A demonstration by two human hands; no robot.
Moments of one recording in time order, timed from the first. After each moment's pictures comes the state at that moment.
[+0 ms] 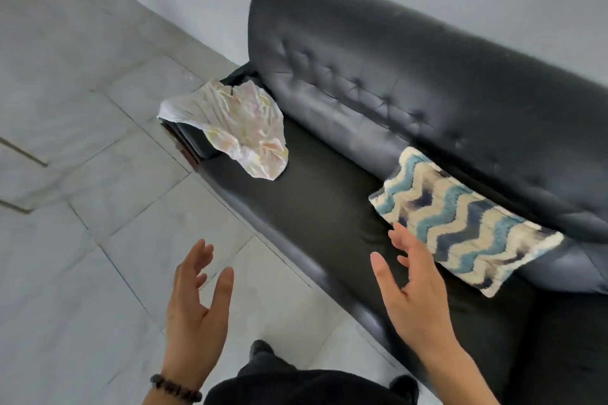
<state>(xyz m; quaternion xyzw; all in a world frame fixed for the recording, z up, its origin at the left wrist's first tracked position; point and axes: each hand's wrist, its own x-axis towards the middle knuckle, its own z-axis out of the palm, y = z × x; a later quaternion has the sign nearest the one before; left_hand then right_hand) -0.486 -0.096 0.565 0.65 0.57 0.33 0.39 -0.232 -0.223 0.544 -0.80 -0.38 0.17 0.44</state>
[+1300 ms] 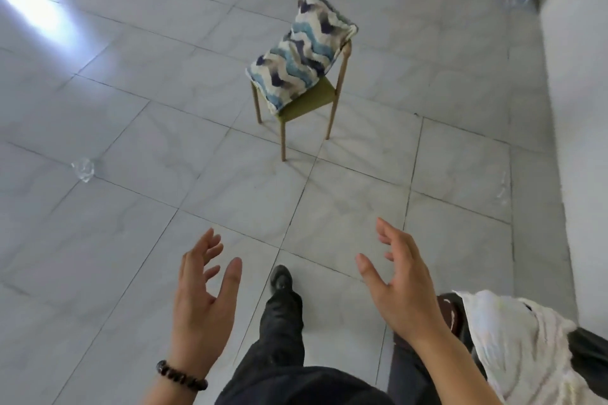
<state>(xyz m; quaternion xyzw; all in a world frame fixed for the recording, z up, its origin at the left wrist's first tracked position) -0.978 0.506 0.547 0.25 0.80 0.52 0.15 -0.773 0.685 0.535 -0.43 -0.80 0.37 0.17</state>
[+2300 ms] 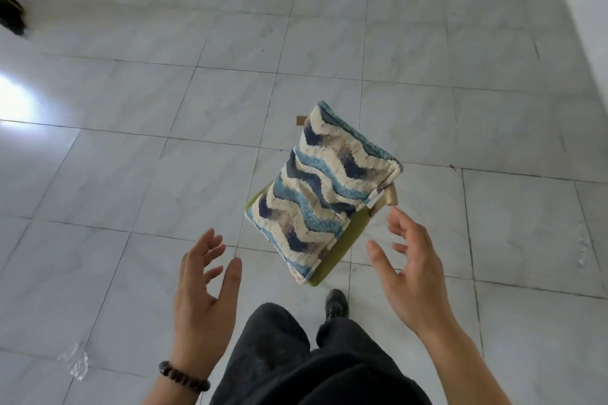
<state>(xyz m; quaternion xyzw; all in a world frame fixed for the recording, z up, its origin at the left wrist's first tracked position) -1.520 1.081 0.565 0.34 0.80 0.46 0.20 -1.281 1.220 0.539 -0.54 -0.72 0.37 0.25</state>
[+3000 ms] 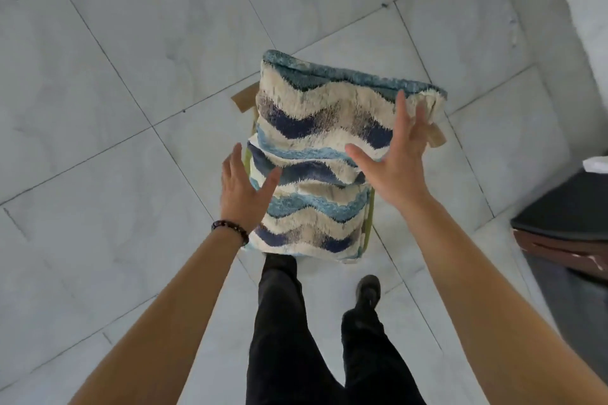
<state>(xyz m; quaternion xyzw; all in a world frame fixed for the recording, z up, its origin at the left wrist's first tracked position) -1.723 1.439 0.262 0.54 0.68 0.12 0.48 -1.484 1.429 0.335 -0.82 -0.47 0.28 0.13</state>
